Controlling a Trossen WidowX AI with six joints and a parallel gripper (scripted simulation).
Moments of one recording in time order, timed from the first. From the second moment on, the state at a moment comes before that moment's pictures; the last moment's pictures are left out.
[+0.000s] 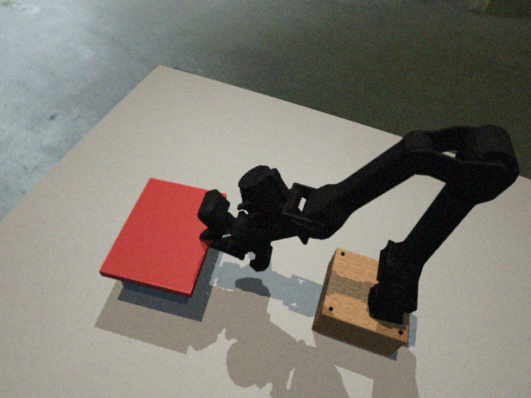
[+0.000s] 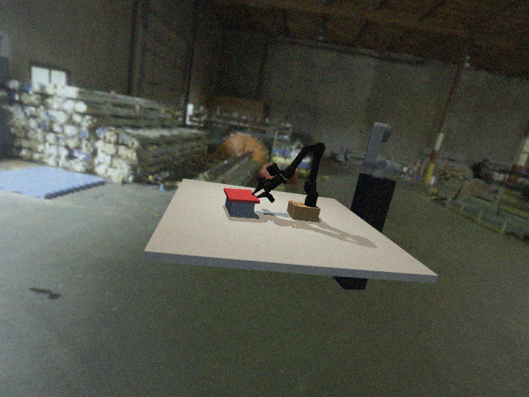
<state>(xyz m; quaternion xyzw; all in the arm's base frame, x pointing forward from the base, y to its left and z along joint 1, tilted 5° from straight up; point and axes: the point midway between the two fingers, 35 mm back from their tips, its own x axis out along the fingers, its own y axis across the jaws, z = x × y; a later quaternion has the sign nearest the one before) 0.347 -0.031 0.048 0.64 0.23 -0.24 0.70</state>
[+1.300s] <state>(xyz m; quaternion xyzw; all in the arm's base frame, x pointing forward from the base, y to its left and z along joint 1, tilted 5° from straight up) 0.347 -0.031 0.057 0.64 0.23 -0.23 0.70</state>
